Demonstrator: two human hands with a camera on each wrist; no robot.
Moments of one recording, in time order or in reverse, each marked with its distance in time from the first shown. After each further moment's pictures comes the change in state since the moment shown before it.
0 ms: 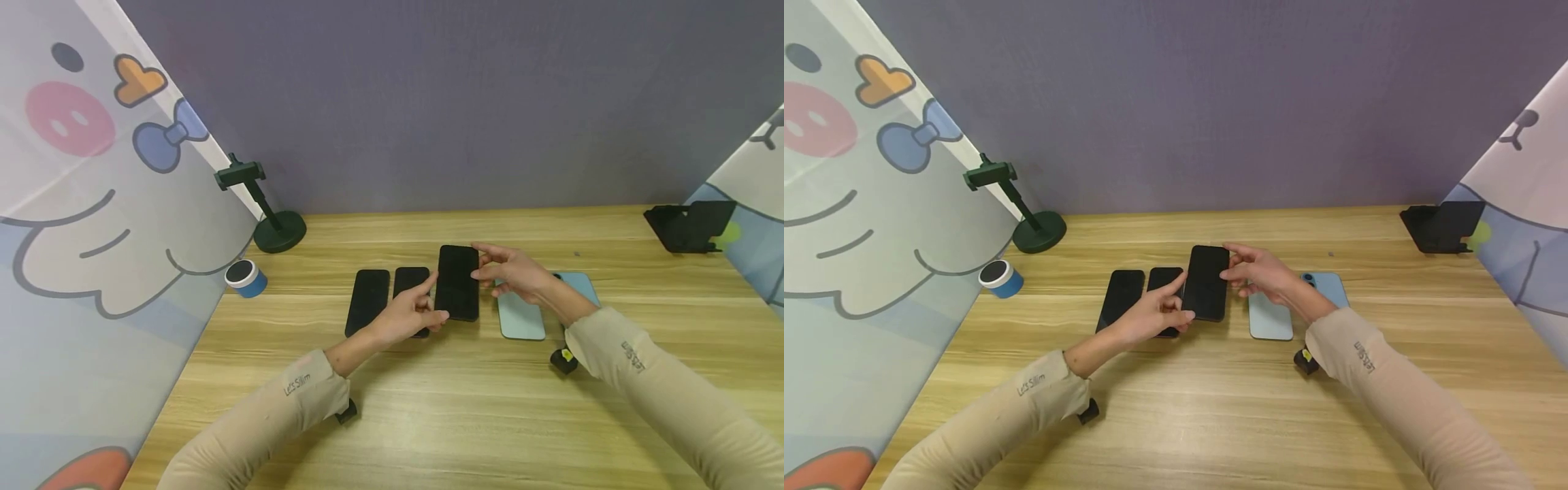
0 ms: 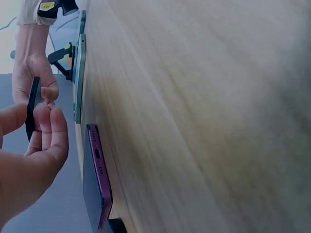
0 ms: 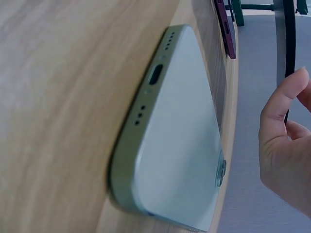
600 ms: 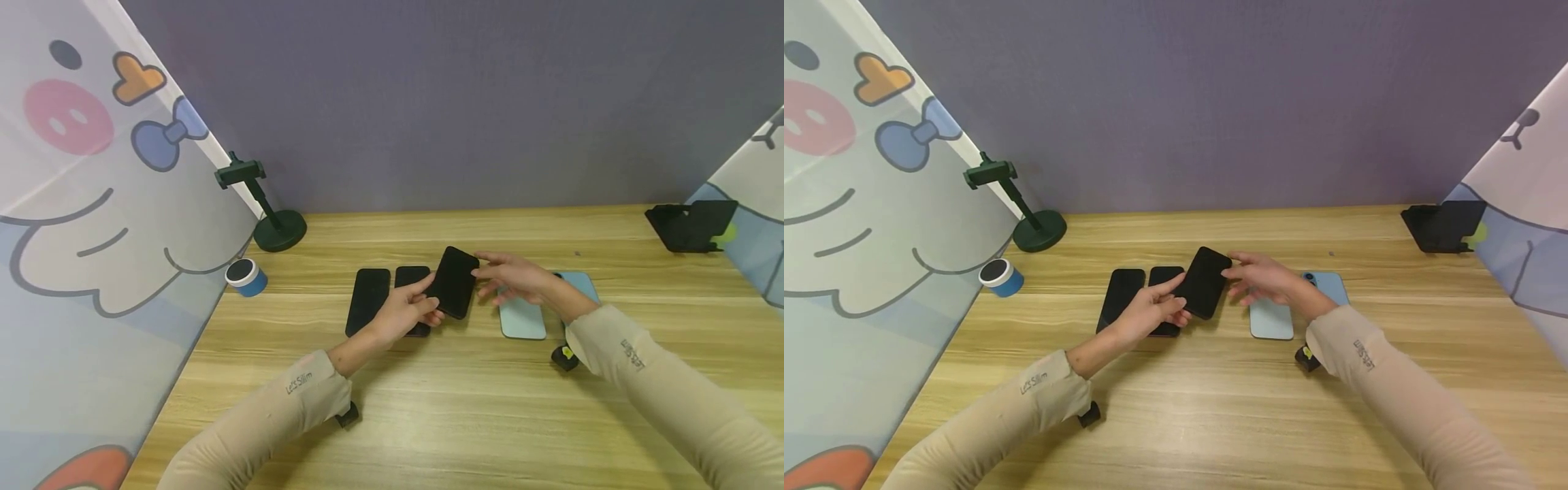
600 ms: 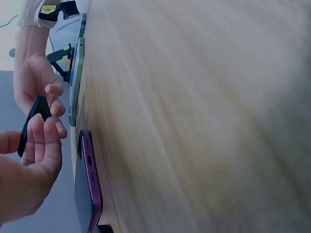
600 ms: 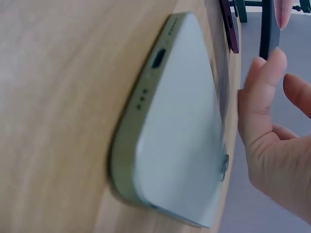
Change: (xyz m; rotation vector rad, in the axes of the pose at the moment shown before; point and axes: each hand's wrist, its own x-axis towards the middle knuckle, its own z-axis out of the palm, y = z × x) left_hand 0.000 -0.007 0.002 -0.200 0.145 -0.036; right_hand 0.000 0.001 -0.001 -0.049 -0.099 0.133
